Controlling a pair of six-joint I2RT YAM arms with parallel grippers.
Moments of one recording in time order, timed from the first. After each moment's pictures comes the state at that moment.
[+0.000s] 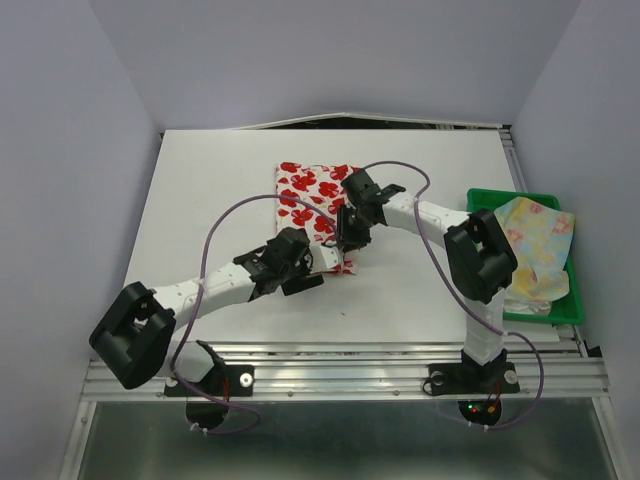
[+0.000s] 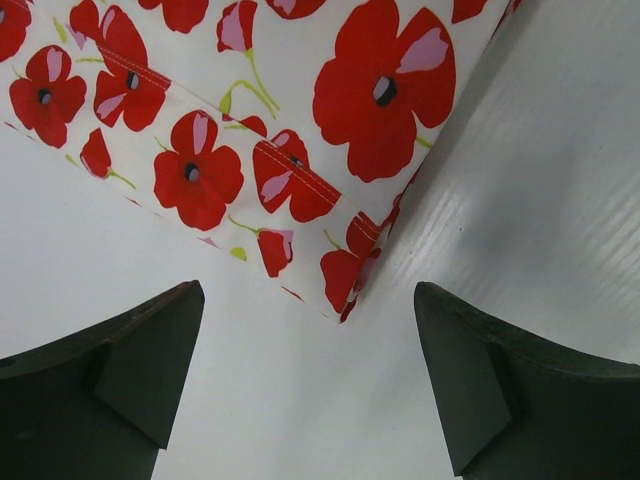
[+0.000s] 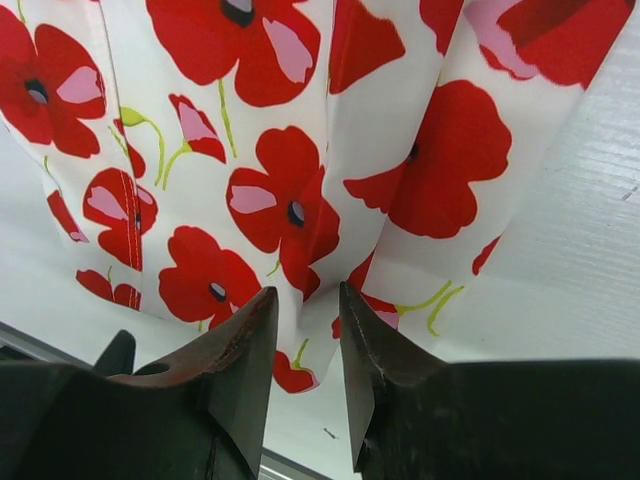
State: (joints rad) left arm -0.77 1.32 0.70 -0.22 -0.16 0.62; right arm 0.61 1.99 1.47 -0.60 -0.20 0.64
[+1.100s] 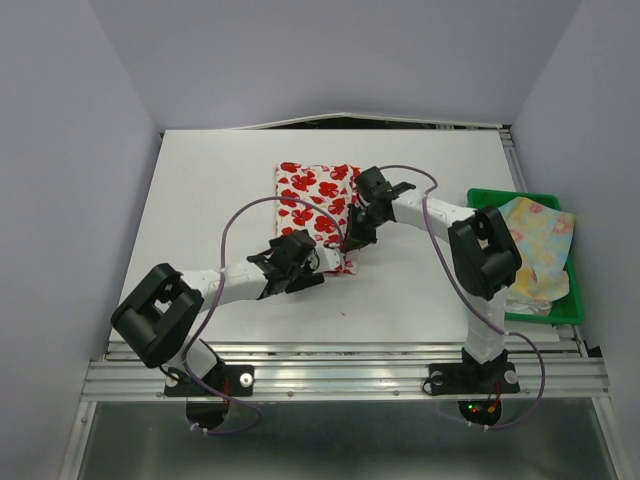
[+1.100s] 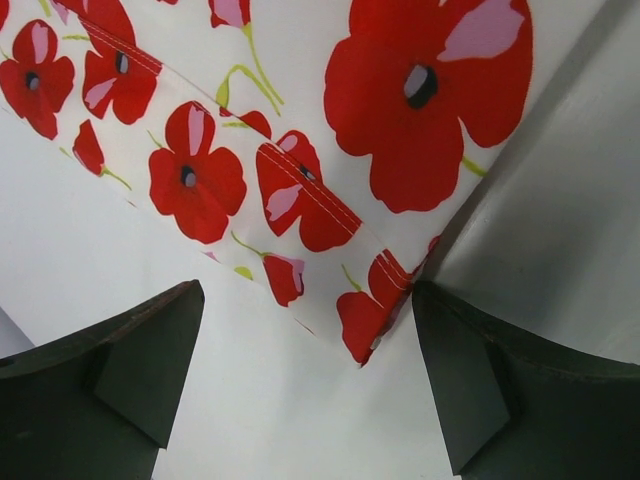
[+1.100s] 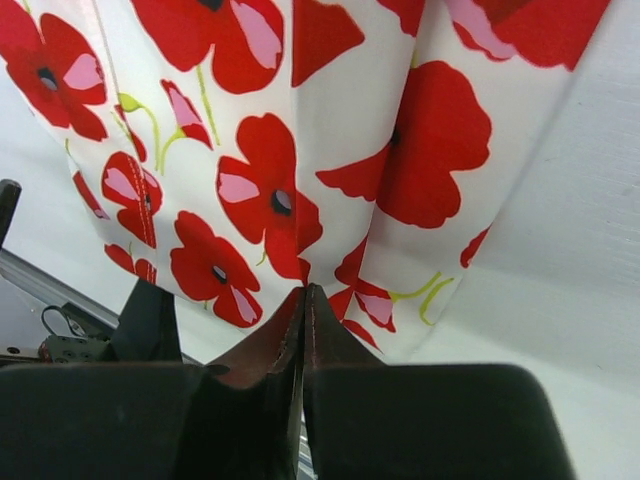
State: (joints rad) left arm -0.77 1.48 0.68 -0.07 -0.29 0.67; right arm 0.54 1.99 1.45 -0.59 -0.37 0.66
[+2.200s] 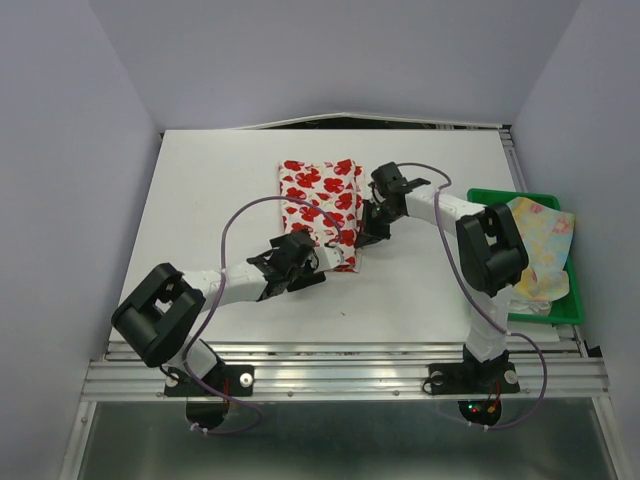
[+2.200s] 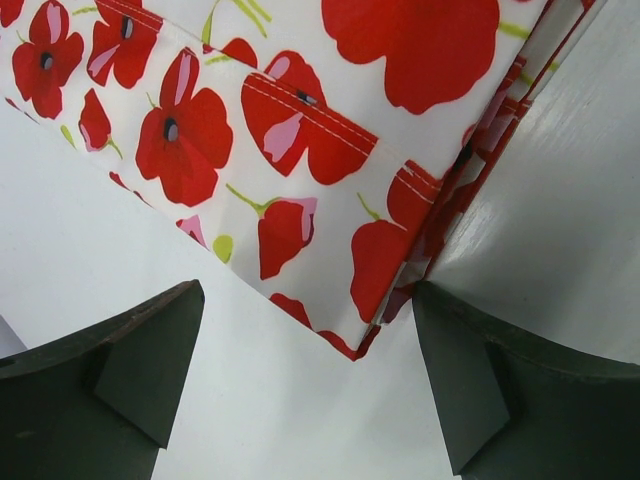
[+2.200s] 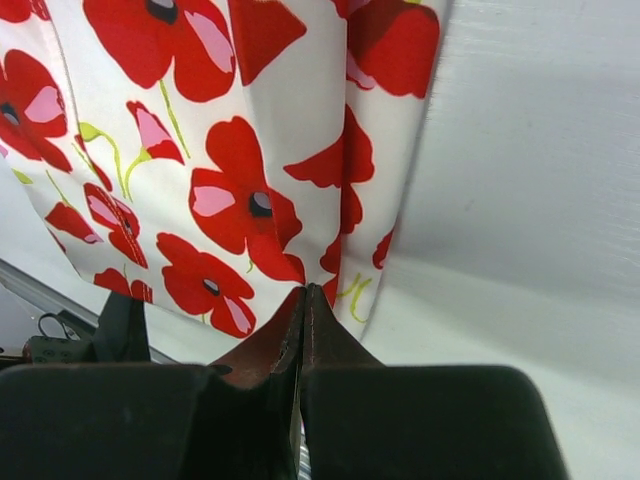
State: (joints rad) left arm -0.77 1.49 0.65 0.01 -0.28 0.66; right arm 0.44 1.99 1.42 -0.61 -0.41 0.60
